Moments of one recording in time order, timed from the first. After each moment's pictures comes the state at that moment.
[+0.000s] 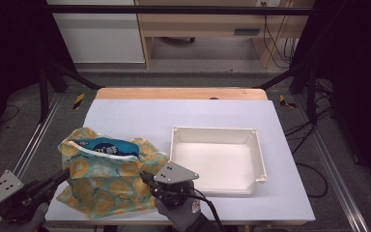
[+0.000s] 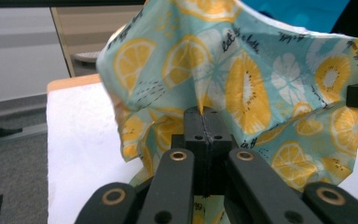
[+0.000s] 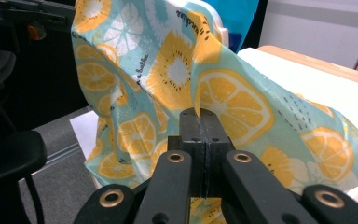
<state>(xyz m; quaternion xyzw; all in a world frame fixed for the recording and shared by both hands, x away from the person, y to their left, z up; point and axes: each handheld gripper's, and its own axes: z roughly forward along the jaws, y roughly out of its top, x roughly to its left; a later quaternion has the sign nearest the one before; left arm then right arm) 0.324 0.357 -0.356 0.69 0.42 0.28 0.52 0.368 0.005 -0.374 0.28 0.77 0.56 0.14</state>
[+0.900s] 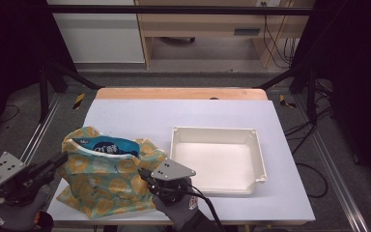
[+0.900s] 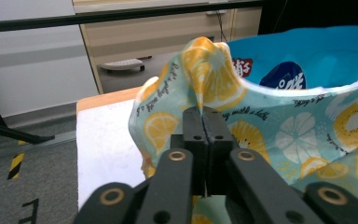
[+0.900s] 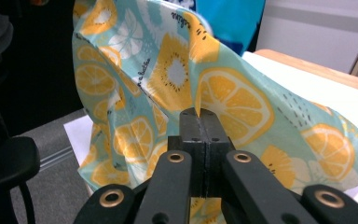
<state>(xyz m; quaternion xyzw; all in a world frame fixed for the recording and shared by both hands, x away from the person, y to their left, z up) 0.343 0.346 -0.321 0.68 0.43 0.33 0.50 0.374 0.010 -0.372 0.28 0.77 0.56 0.15</state>
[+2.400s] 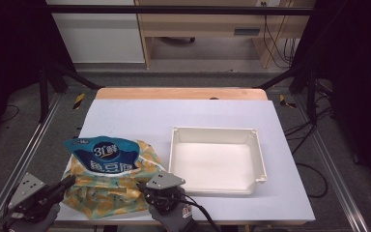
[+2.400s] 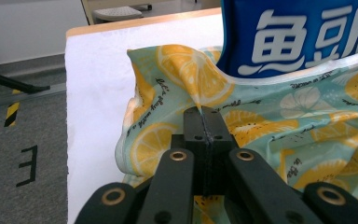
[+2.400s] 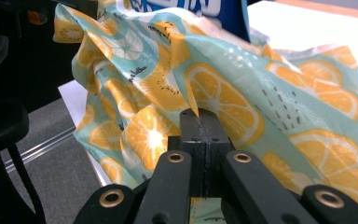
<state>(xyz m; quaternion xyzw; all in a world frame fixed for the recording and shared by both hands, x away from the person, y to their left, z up) 0.338 0.357 -0.403 0.72 0.46 0.28 0.44 0.373 0.026 -0.428 0.30 0.79 0.52 0.12</state>
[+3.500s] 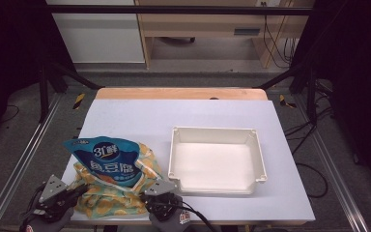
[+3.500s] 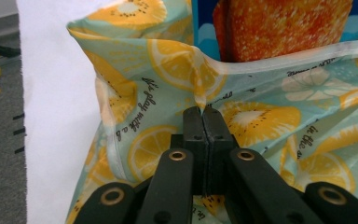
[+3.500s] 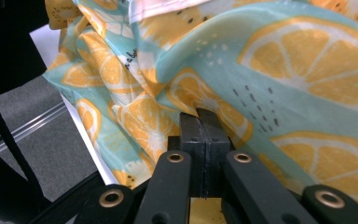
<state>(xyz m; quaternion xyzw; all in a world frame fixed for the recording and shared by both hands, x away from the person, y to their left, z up) 0.354 0.344 -0.443 0.78 0.46 0.23 0.36 0.373 0.036 -0.478 0.32 0.82 0.47 0.08</state>
